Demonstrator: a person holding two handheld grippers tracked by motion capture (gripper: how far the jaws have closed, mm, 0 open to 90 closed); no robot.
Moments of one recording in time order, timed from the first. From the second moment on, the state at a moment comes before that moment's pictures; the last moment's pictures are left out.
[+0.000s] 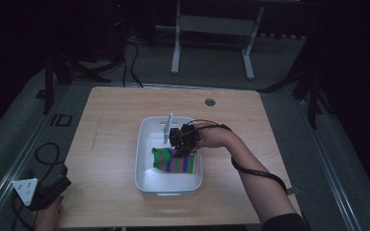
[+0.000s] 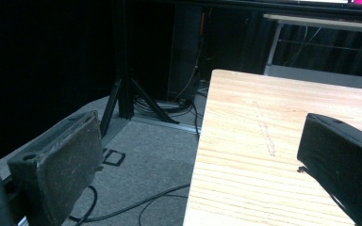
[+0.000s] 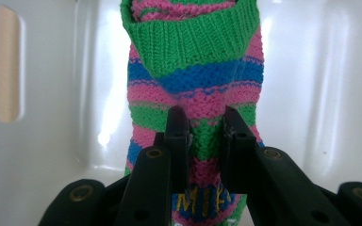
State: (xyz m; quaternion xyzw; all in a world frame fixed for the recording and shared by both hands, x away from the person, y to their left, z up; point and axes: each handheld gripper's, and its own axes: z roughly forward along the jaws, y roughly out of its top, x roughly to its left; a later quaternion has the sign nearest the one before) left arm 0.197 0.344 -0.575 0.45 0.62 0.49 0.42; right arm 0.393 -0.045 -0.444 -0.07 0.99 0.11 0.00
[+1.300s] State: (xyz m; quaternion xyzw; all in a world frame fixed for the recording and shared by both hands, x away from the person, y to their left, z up) left arm 0.197 0.344 -0.575 0.45 0.62 0.49 0.42; right arm 0.389 -0.077 -0.412 -0.04 0.99 0.15 0.03
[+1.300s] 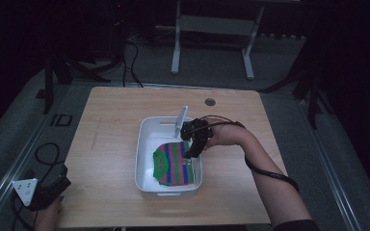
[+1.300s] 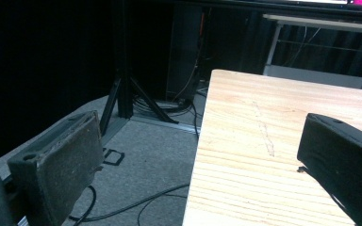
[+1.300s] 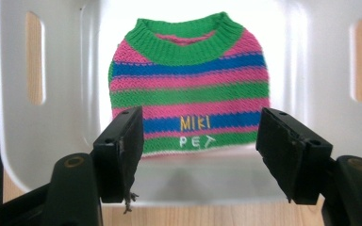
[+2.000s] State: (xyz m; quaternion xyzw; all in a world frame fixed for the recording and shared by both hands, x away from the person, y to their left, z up) left arm 0.197 0.344 -0.575 0.45 0.62 0.49 0.42; right arm 0.397 -0.164 -0.403 0.06 0.98 0.19 0.06
